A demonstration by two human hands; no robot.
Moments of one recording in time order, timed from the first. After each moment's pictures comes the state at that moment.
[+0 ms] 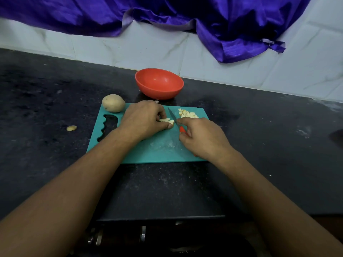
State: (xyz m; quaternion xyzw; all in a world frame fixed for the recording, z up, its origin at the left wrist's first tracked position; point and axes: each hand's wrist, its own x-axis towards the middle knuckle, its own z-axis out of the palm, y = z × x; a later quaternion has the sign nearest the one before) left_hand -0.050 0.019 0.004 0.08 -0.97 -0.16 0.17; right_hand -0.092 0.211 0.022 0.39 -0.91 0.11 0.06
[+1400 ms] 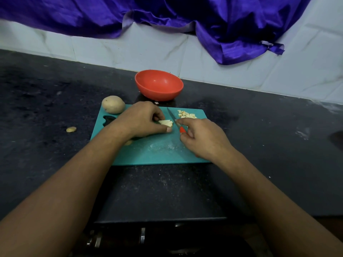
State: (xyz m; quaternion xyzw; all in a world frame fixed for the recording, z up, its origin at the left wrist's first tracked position) left_hand -0.044 0.004 0.014 0.03 -0.96 -0.25 0.09; right_hand -0.097 0.214 0.024 0.40 -0.91 0.13 0.05
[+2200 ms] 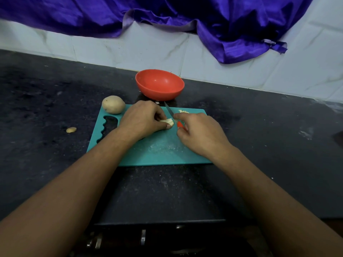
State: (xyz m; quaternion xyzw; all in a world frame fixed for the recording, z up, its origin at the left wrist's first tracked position) left_hand -0.055 0.010 0.001 0.09 -0.95 -0.25 0.16; right_hand -0.092 0.200 0.033 0.40 -0.91 0.11 0.09
